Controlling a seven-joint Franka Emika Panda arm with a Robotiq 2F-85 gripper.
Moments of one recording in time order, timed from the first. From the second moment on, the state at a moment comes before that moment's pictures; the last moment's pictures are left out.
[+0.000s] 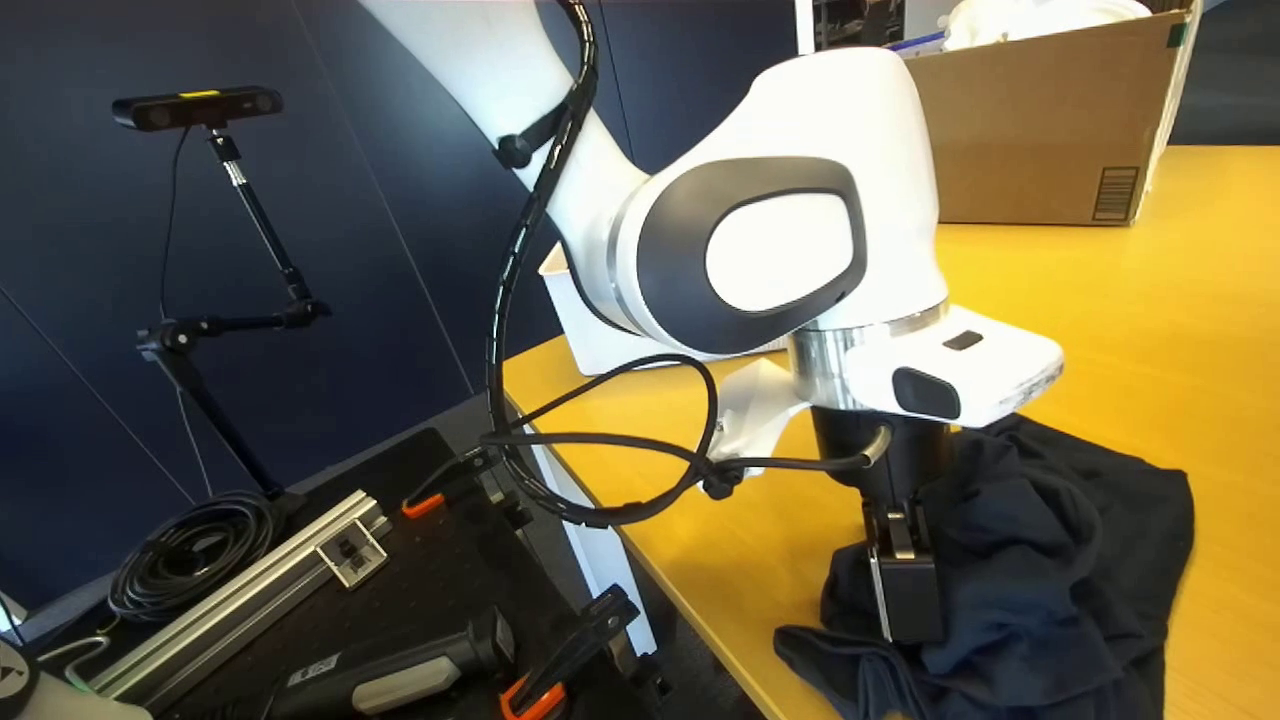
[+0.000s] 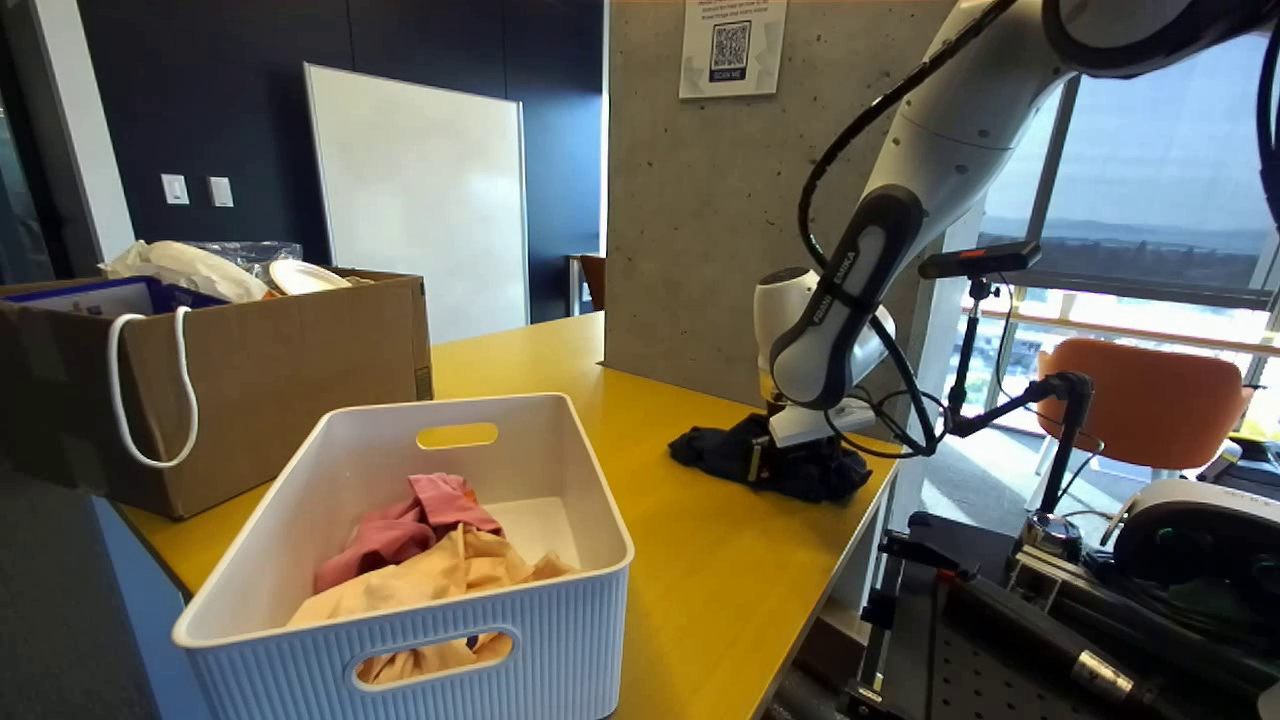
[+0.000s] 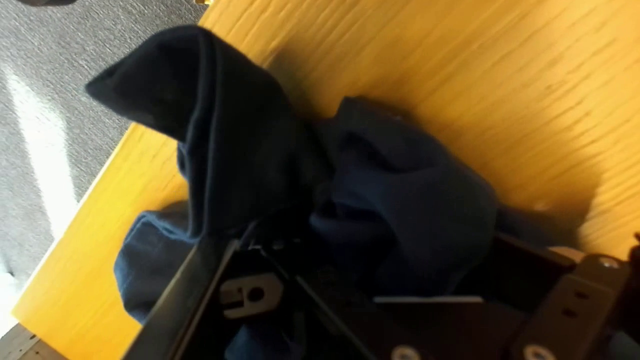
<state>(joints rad) 0.02 0.68 -0.38 -2.09 -0.08 2.70 0.63</state>
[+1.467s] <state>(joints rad) 0.08 0.37 -0.35 -1.65 -0.21 2.22 0.63</state>
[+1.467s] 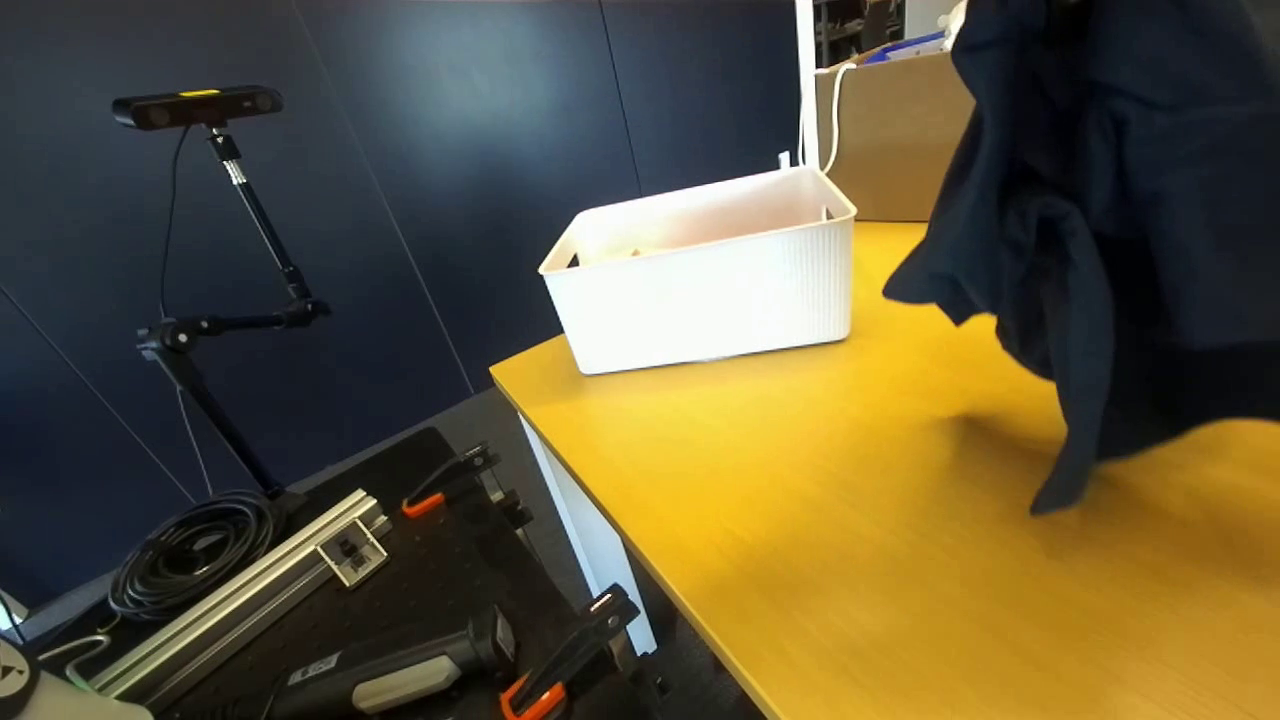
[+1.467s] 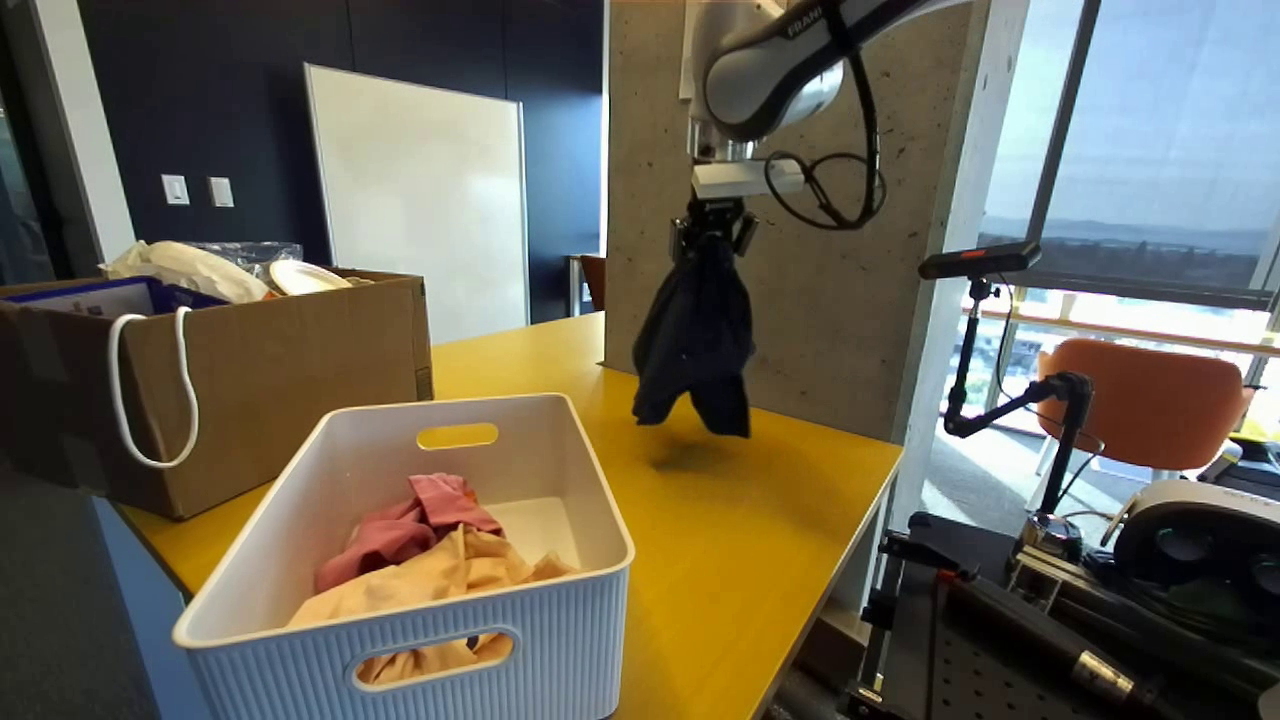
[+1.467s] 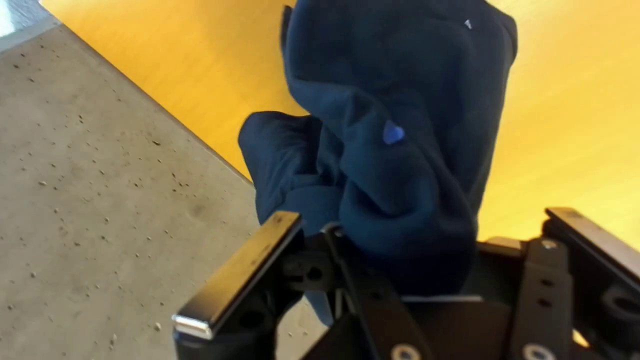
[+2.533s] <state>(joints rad) 0.32 0.57 -0.06 -1.07 -0.27 1.89 0.60</state>
